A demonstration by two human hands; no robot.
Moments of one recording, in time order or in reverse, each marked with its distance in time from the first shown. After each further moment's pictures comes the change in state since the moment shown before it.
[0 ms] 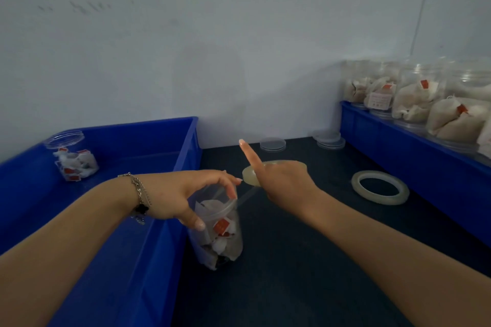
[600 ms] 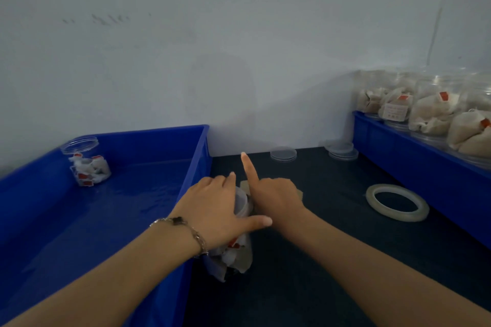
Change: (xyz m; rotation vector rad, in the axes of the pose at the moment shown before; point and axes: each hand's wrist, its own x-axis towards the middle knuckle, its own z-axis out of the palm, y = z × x) left_hand 0.021 0.036 0.048 0.549 0.560 -0.424; right_hand 0.023 -0.033 0.007 0.155 -0.129 0.137
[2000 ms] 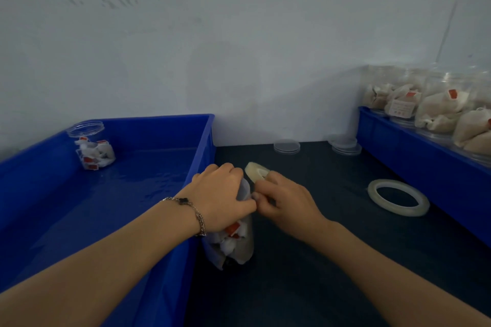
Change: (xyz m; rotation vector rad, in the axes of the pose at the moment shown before) left_hand 0.004 -0.008 0.001 -0.118 0.074 0.116; right_hand -0.046 0.005 -0.011 0.564 0.227 -0.176
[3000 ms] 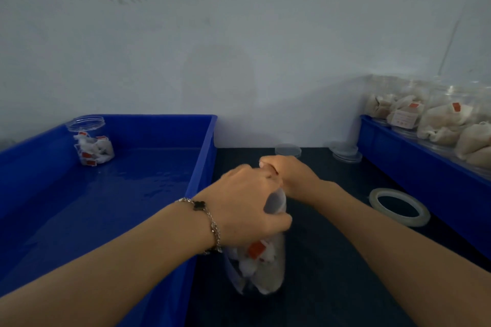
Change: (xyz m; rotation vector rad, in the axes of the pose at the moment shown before) left_hand -0.015 0.031 -0.029 -0.086 -0.009 0.235; right_hand 0.062 0.033 -0.004 0.053 -0.295 0.202
